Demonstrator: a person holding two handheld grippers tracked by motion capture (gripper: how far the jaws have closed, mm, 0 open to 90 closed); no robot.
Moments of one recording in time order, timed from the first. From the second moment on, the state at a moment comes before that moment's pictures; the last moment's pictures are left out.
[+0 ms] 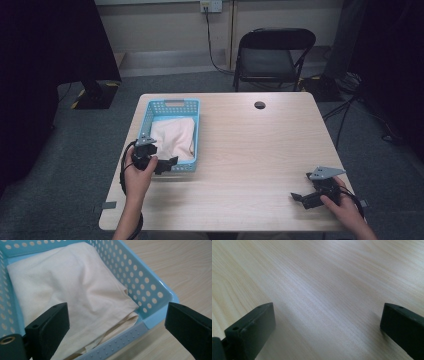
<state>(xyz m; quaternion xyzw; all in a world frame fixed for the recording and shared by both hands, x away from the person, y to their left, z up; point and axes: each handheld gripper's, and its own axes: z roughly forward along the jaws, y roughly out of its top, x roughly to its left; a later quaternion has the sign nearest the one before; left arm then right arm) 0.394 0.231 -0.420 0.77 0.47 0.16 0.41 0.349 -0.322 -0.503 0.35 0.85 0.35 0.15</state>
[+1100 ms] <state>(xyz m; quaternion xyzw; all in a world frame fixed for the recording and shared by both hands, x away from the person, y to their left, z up) 0.377 0.251 -0.421 0.76 0.47 0.17 0.42 0.349 -0.322 -0.503 0.36 0.85 0.35 0.15</state>
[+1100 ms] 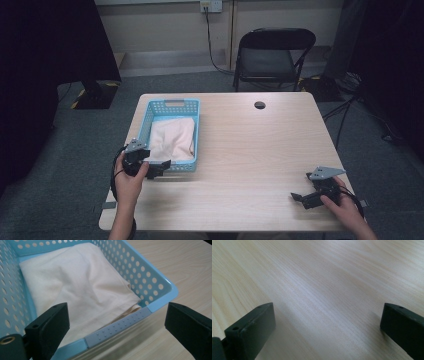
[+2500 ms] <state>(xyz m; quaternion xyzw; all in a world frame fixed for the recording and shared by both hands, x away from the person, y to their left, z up) 0.354 0.277 -0.429 0.75 0.47 0.19 0.43 0.349 -0.322 -0.503 0.36 0.85 0.35 0.15</state>
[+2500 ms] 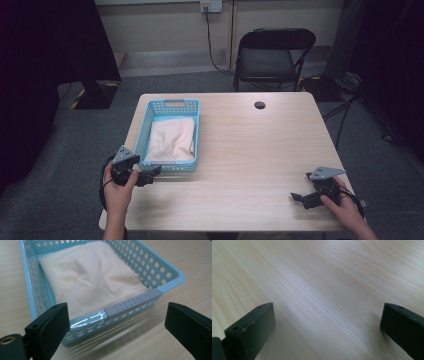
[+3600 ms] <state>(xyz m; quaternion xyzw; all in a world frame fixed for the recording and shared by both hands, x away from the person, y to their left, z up) 0.342 0.298 -0.443 0.73 0.50 0.19 0.44 0.349 -0.322 -0.503 0.36 0.85 0.35 0.15</state>
